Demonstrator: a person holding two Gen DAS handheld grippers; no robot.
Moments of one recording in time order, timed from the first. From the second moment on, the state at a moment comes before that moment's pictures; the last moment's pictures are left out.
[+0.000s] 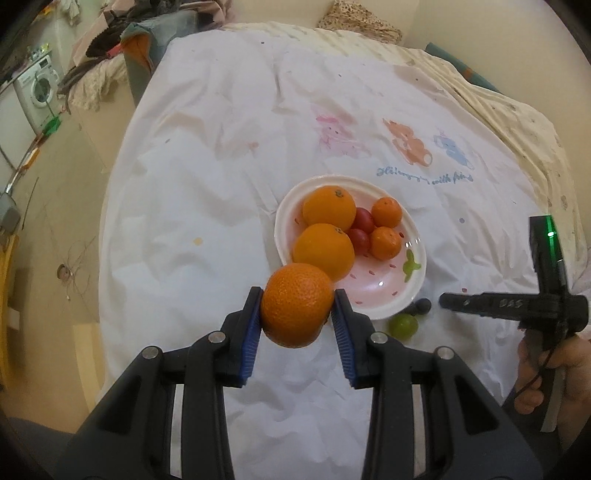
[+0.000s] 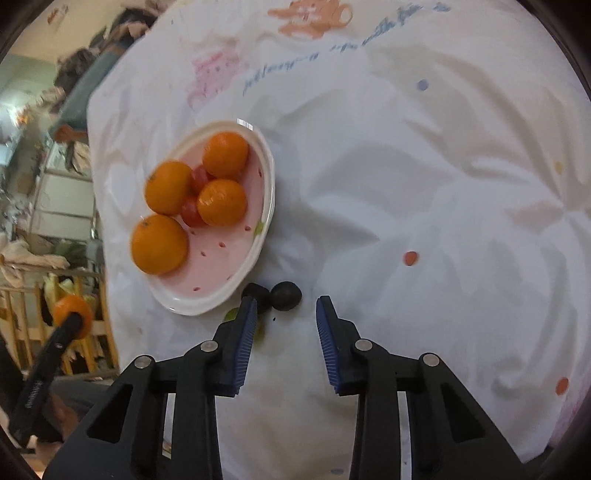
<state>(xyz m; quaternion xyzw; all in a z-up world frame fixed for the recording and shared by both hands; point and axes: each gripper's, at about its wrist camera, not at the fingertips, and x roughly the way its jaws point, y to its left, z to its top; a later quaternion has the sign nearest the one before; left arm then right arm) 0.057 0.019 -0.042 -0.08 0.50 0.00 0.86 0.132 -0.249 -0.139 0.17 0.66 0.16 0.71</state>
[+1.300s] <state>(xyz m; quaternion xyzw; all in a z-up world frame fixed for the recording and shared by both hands) 0.058 0.030 -0.046 -0.07 0.49 0.03 0.87 0.114 -0.310 -0.084 0.29 0.57 0.18 0.75</state>
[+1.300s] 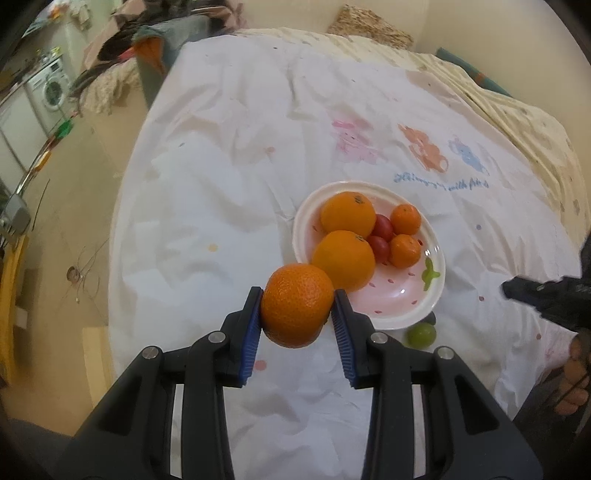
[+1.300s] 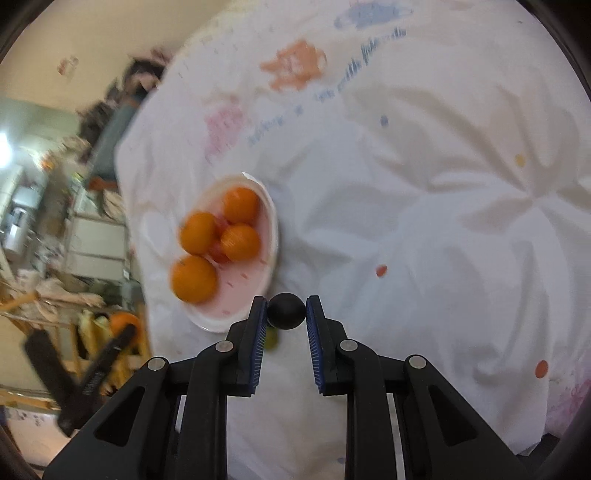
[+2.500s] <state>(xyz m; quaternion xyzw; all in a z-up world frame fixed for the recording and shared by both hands) 0.088 0.019 -0.033 -0.07 0.47 -0.01 0.88 0.148 -0.230 -0.149 0.13 0.68 0.16 0.70</state>
